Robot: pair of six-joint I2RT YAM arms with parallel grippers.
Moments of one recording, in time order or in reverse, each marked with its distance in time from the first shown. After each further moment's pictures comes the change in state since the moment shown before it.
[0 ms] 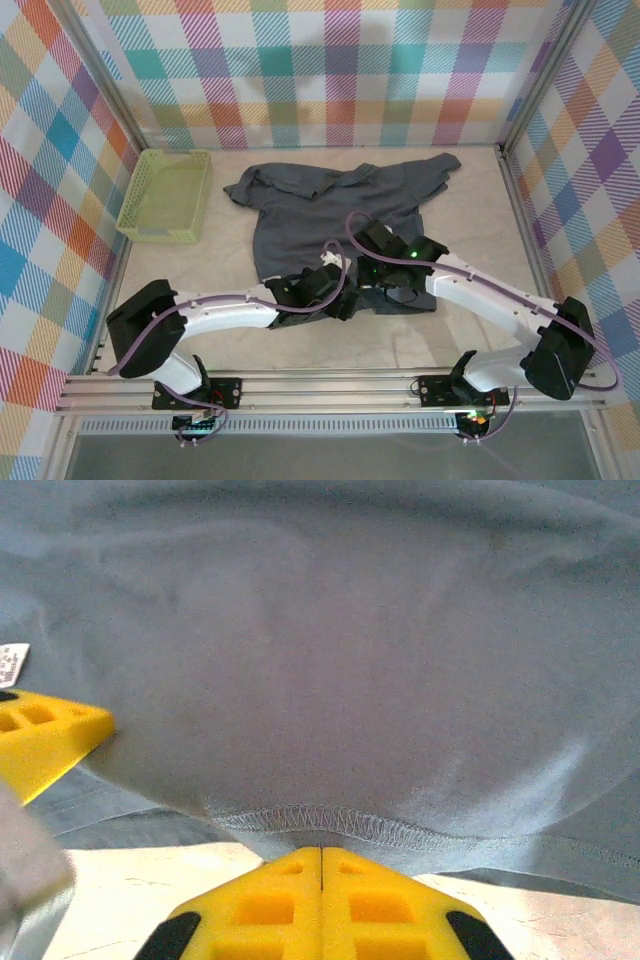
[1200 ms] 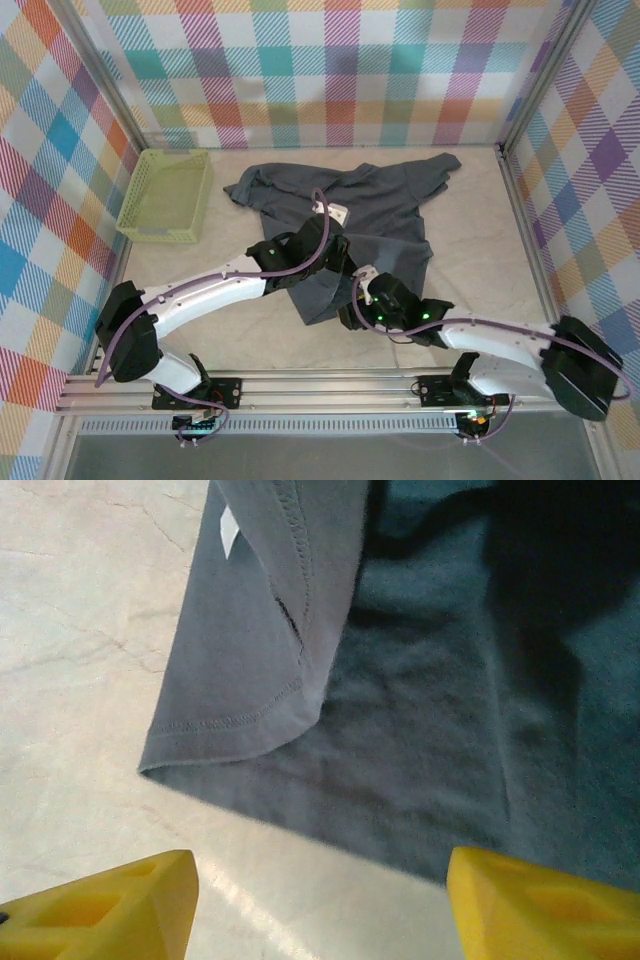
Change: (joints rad) left arm 0.127 -0.065 0.304 -0.184 0.033 0.040; right arm 0.106 -0.151 -0.644 0.855 -0.150 -0.279
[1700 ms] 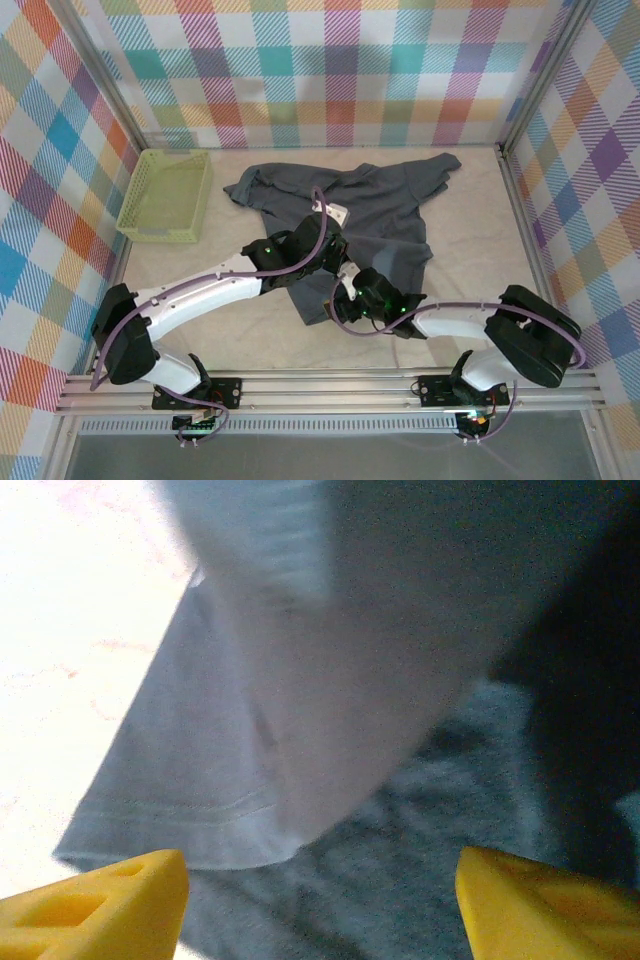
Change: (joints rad) left arm 0.000 -0.027 0.015 -0.051 0.023 0.031; right arm -0.043 0.254 0.039 0.263 0.005 -0.204
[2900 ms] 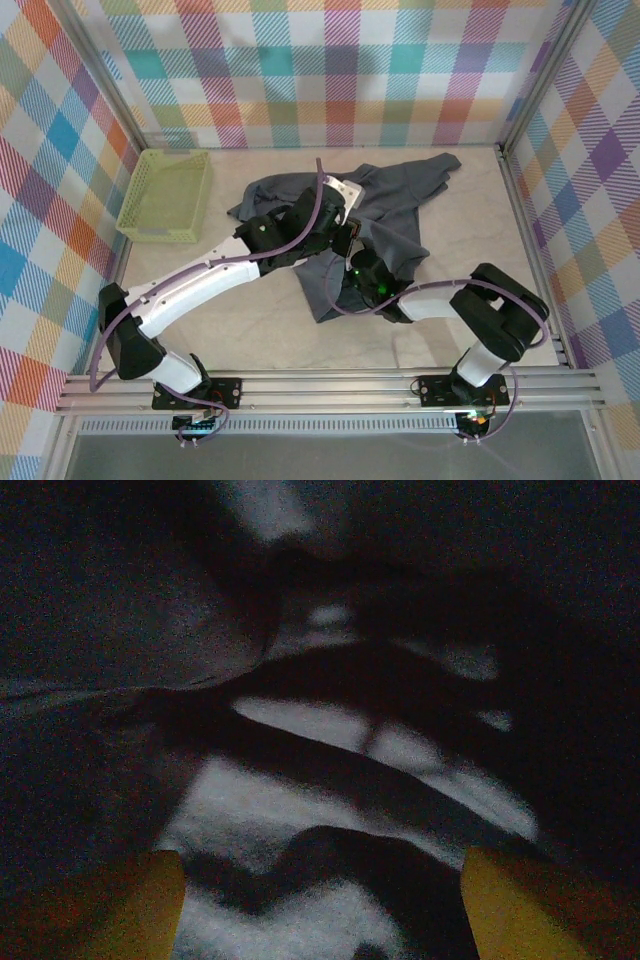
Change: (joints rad) left arm 0.002 0.050 0.293 -0.164 0.159 0.035; right arm -0.079 0.211 0.097 0.329 0.206 -0.032
